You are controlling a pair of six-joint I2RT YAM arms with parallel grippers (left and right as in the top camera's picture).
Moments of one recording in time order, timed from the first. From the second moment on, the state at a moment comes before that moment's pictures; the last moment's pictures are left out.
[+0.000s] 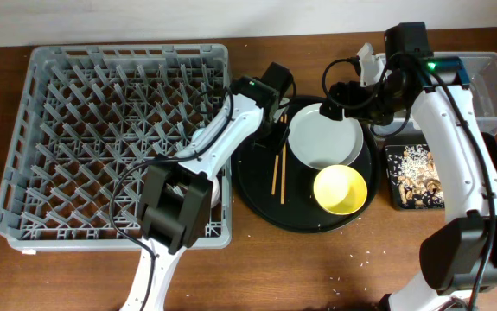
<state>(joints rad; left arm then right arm) -0.58 2.35 2.07 -1.12 0.04 -0.12 0.03 1.80 1.73 -1.15 -0.42 0.09</state>
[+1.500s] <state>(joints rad) -0.82 2.35 1.94 -0.94 0.31 -0.12 -0.37 1.79 1.96 -1.30 -0.54 0.10</state>
